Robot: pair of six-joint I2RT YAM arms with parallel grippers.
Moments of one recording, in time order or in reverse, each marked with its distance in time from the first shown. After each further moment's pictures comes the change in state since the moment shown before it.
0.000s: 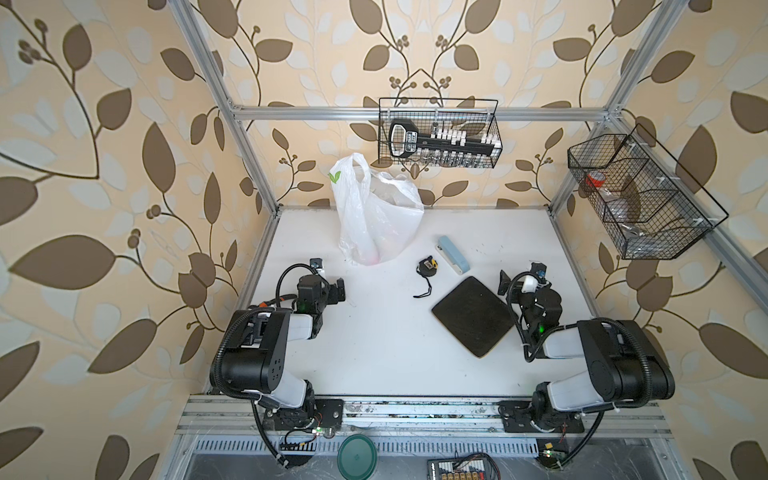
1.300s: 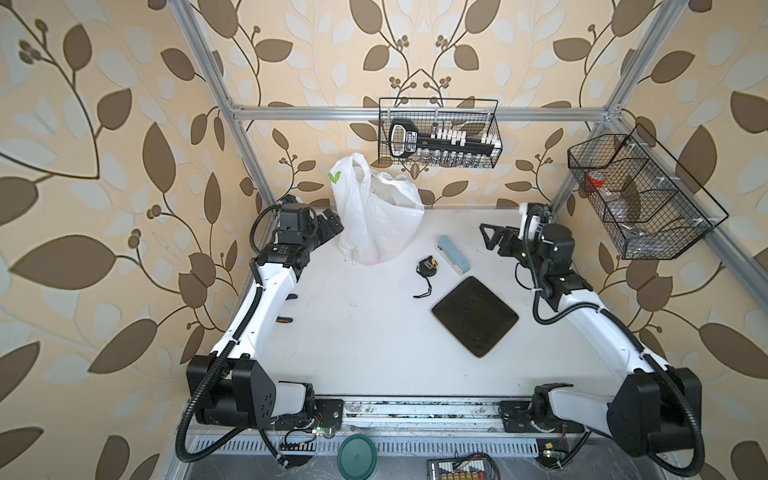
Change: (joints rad) left arm -0.060 -0.188 0.857 -1.029 0.089 -0.579; right arm 0.169 -0.207 0.740 -0.975 -0.371 0.268
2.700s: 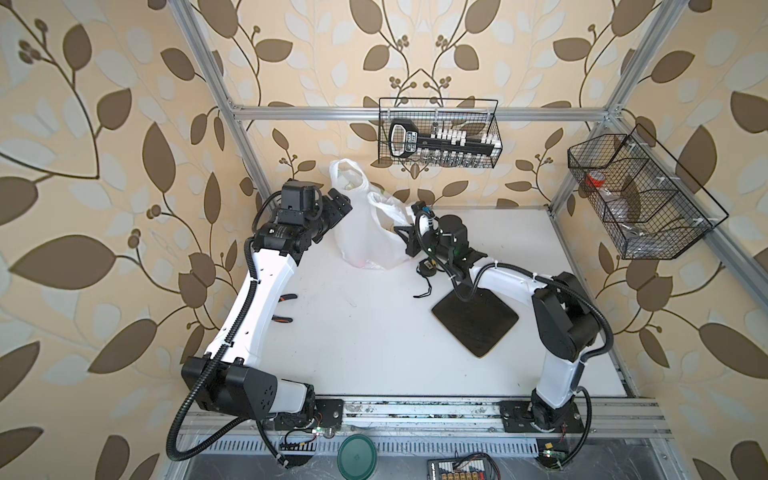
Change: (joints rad) left arm -0.059 0.080 0.339 -0.248 0.026 -0.186; right arm 0.459 0.548 0.299 0.328 0.007 -0.254
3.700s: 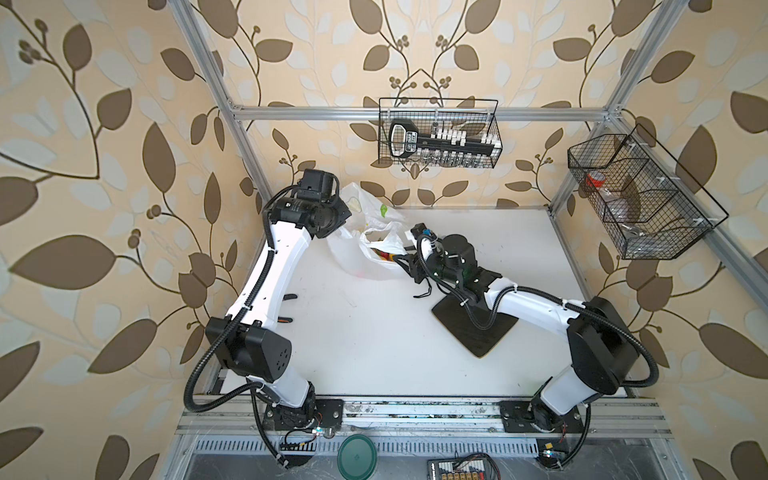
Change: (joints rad) left arm -0.047 0.138 0.148 -0.291 -0.121 0.067; right arm 0.067 -0.237 -0.185 -0.149 0.037 -0.002
